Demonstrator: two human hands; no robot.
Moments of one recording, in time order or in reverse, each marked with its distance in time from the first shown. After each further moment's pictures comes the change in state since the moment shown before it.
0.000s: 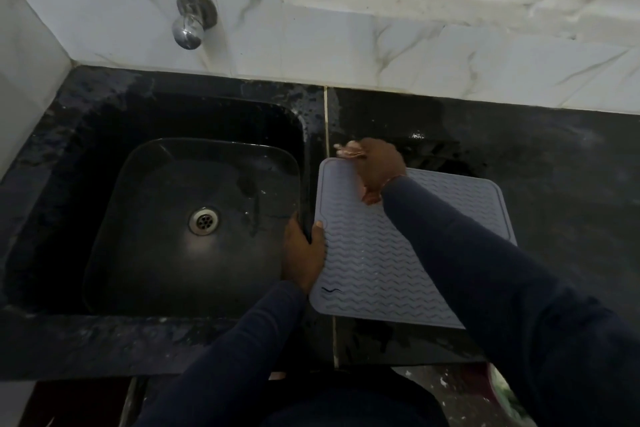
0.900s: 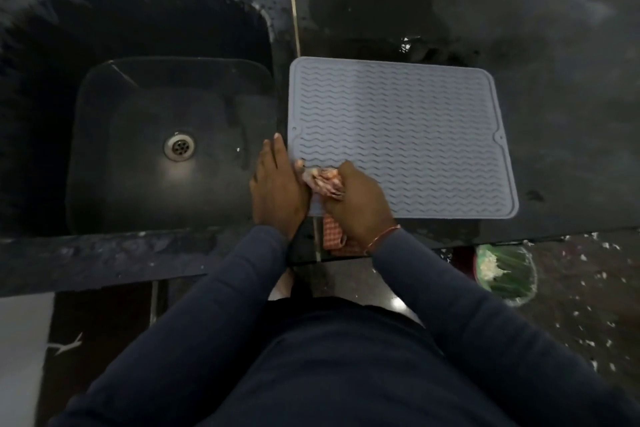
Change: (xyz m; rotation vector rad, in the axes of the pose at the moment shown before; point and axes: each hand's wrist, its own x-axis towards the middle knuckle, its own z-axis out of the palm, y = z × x) left_hand -0.046 -0.029 -0.006 0.701 0.037 0.282; right_hand -0.211 0.041 0.077 0.307 -0.045 0.000
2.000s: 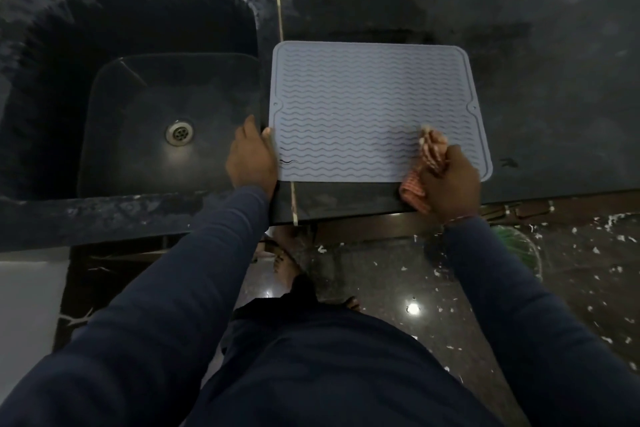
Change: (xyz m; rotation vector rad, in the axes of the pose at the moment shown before) left_hand -0.002 -0.004 -0.003 0.051 0.142 -0.076; right_hand -0.054 0.125 -0.100 0.013 0.355 0.217
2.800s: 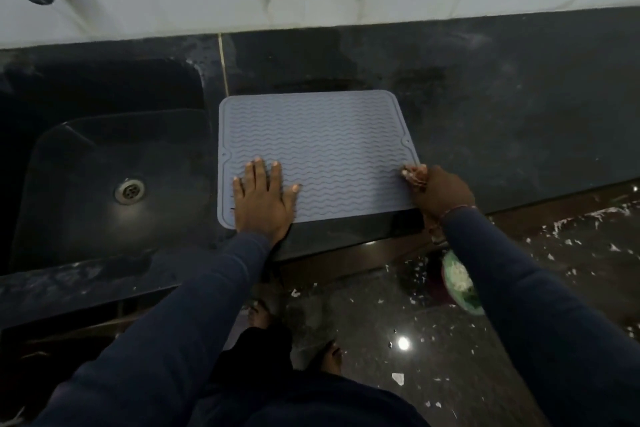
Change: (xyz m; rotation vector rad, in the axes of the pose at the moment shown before) left_hand -0.034 0.062 0.040 0.303 -0.232 0.410; right_hand 0.054 0.036 -0.067 -0.419 -0.108 0.159
